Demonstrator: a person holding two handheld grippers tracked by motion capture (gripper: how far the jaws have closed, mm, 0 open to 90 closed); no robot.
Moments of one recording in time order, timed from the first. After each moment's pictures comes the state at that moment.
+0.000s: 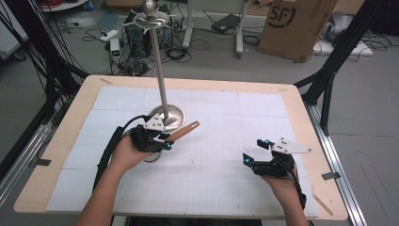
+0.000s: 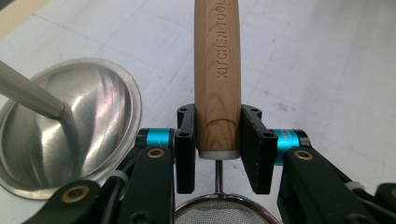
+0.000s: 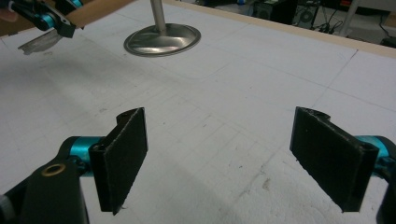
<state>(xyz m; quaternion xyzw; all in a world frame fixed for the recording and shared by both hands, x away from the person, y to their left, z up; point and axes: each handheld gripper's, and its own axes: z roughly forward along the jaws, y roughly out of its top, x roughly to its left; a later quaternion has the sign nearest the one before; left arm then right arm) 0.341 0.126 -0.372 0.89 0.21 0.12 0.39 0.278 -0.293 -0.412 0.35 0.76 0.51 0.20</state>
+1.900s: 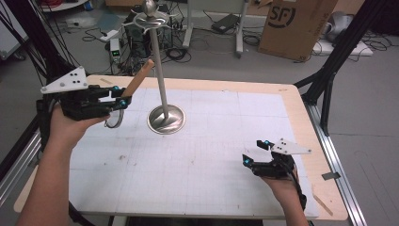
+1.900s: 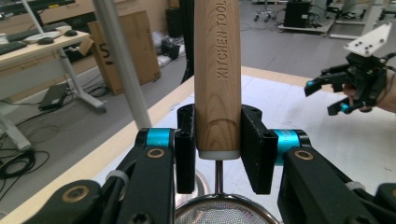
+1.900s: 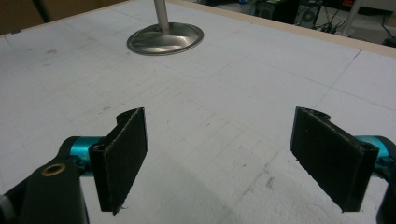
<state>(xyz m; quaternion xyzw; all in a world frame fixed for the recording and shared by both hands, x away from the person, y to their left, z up) 0.328 0.240 -0.238 0.77 0.20 0.20 0.57 0.276 -0.292 -0.411 0.35 0.76 0.51 0.20</state>
